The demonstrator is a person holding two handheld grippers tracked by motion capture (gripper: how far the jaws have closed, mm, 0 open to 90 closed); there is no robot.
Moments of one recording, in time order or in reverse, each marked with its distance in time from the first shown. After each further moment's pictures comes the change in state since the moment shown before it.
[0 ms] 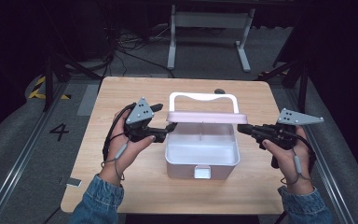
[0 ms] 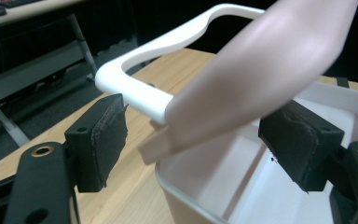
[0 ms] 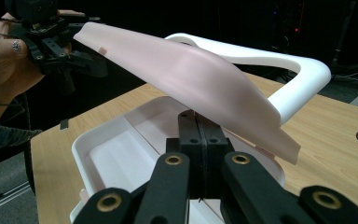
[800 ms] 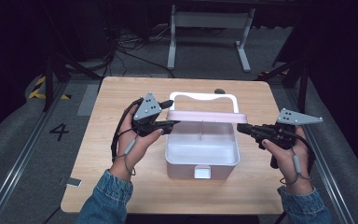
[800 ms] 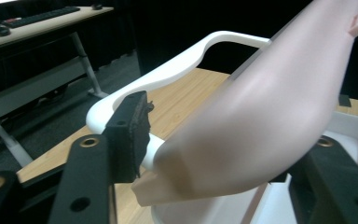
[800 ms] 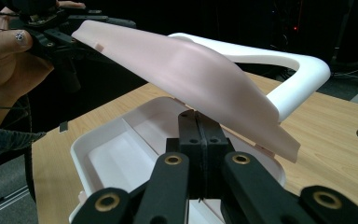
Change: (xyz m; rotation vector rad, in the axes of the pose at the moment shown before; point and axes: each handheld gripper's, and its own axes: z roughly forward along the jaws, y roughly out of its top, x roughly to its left) left arm -0.004 0.014 0.012 -0.046 -0.007 0.013; right arm -0.001 -0.001 0.001 -0.003 -0.004 0.016
